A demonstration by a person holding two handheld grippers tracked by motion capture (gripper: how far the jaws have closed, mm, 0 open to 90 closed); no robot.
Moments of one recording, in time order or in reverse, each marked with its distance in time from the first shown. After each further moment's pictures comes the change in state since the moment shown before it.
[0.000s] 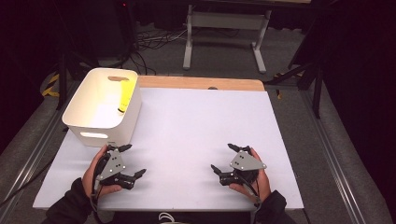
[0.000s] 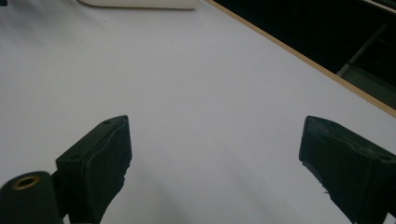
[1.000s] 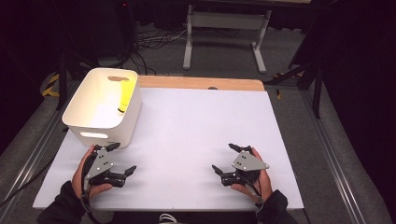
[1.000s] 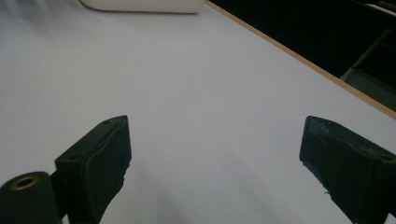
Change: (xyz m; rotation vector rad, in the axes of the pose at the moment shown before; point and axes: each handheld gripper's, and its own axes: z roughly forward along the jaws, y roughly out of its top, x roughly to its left) left arm 0.012 -0.008 -0.016 -0.010 0.053 -0.059; right arm -0.003 -0.002 -0.003 -0.018 0.017 -0.005
